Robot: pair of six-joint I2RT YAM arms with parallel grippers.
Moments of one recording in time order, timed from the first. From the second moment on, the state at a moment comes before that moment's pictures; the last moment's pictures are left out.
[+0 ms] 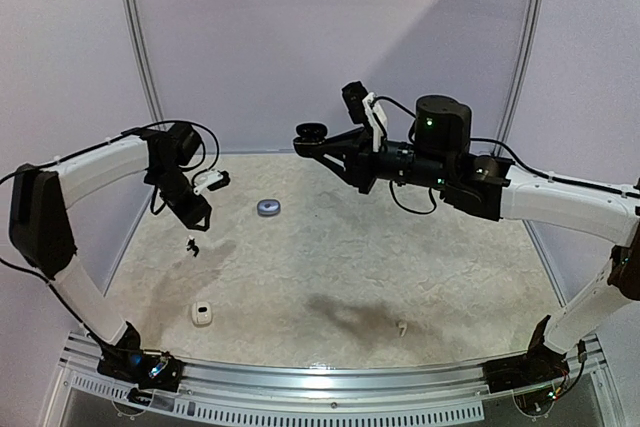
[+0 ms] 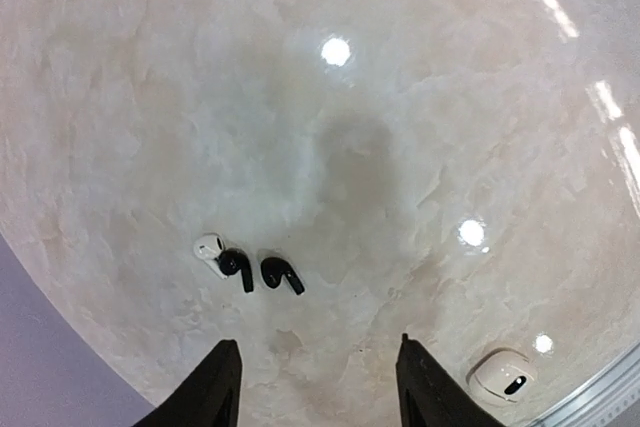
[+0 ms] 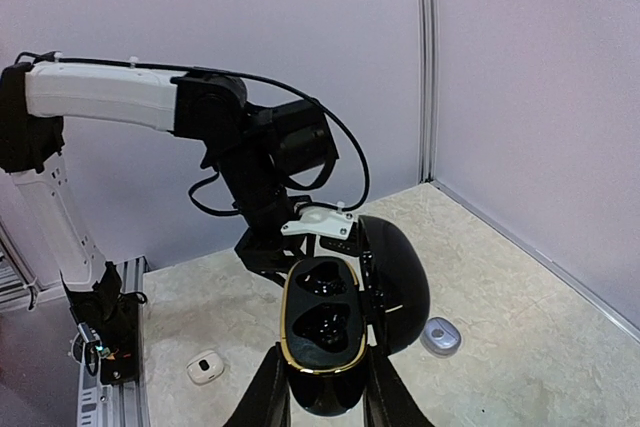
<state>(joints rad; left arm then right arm) -0.29 1.62 1.30 -1.01 0.01 0.44 0.93 1.50 1.25 0.18 -0.25 0.10</state>
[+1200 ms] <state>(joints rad) -0.14 1.83 1.17 -0.84 0.05 0.30 0.93 1.50 1.25 0.12 -0.24 0.12</state>
